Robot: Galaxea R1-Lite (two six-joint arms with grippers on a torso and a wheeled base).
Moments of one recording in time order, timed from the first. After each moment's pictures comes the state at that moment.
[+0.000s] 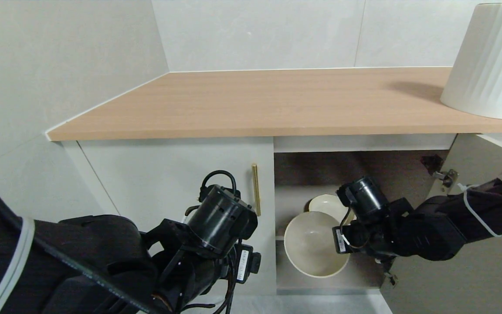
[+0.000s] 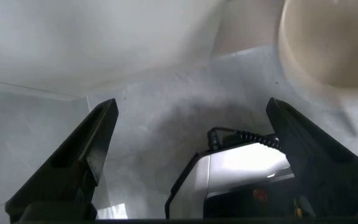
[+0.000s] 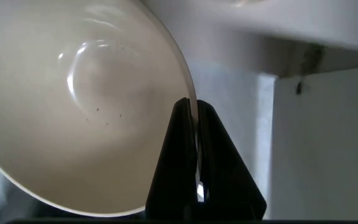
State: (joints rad) left arm -0.82 1.79 -0.93 0.03 0.44 -0.43; right arm 0.59 1.99 -1.00 -0.11 -0.29 0.39
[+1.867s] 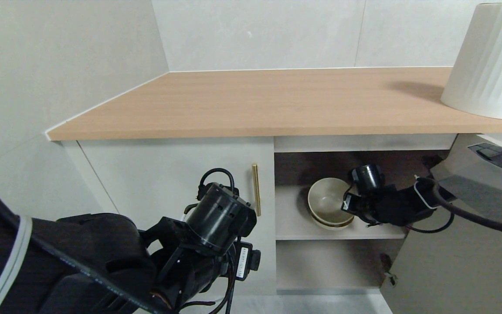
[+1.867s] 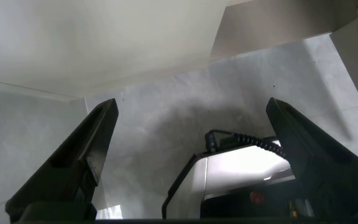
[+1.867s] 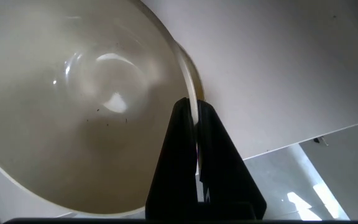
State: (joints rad) left arm -0.82 1.79 -0.93 0.03 0.44 -0.45; right arm 0.34 2.32 -1.29 -0.29 -0.35 0.63
